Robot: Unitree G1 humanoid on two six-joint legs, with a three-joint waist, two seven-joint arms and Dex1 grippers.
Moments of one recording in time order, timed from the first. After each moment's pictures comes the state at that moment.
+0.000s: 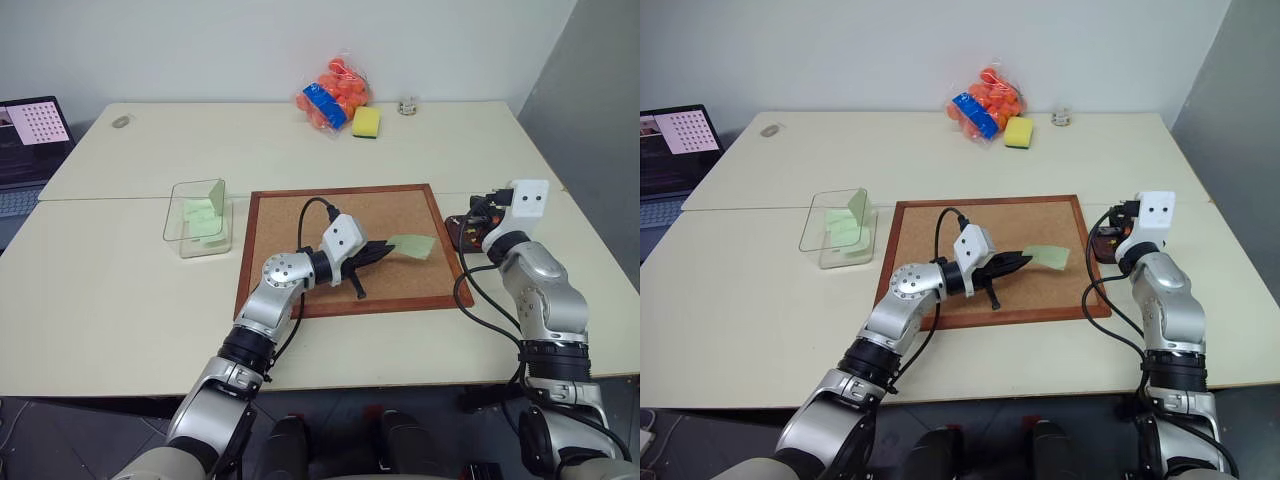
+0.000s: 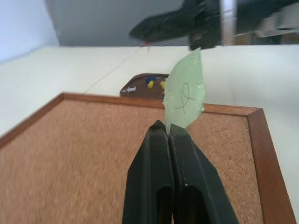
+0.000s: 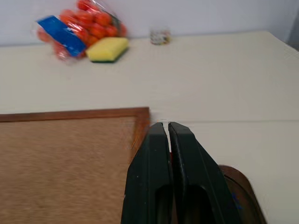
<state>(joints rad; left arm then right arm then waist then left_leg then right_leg) -0.63 0.16 -0.25 0.41 -0.12 -0.09 -0.87 -0.51 -0.33 -0.23 0.15 0.28 0.43 0.19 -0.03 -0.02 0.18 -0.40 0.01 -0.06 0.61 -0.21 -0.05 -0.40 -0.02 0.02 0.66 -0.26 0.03</state>
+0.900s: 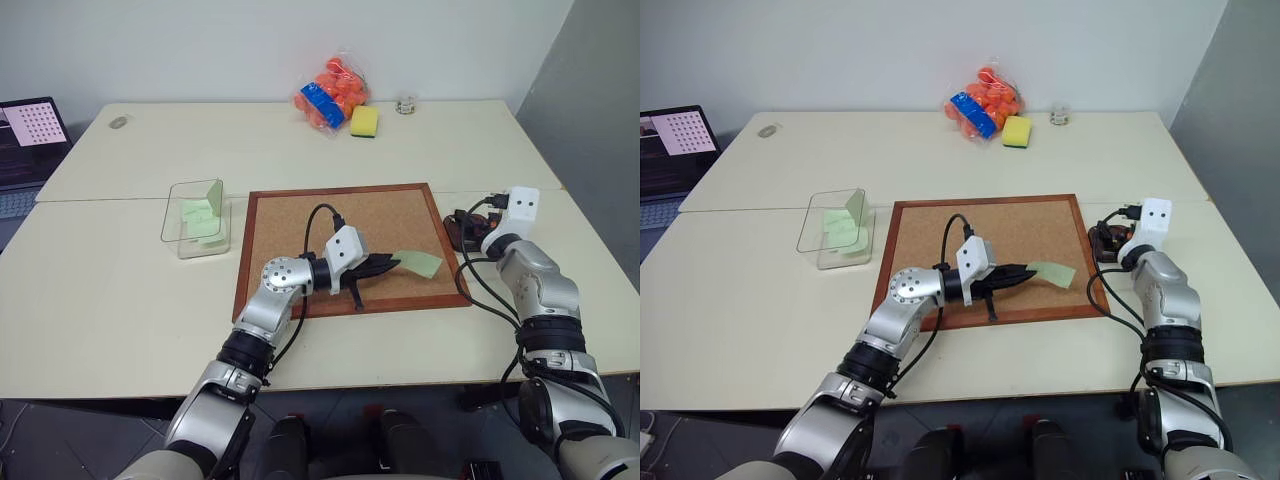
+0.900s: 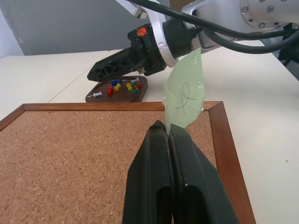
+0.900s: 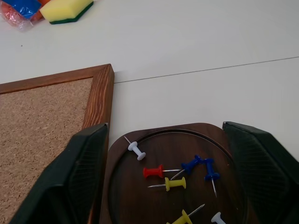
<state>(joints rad) -0.60 0.17 -0.25 0.40 -0.13 -0.09 -0.97 -0.61 -0.35 -0.26 0.43 0.28 0.40 0.22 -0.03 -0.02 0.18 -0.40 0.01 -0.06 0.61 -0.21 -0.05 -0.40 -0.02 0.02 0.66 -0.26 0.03</state>
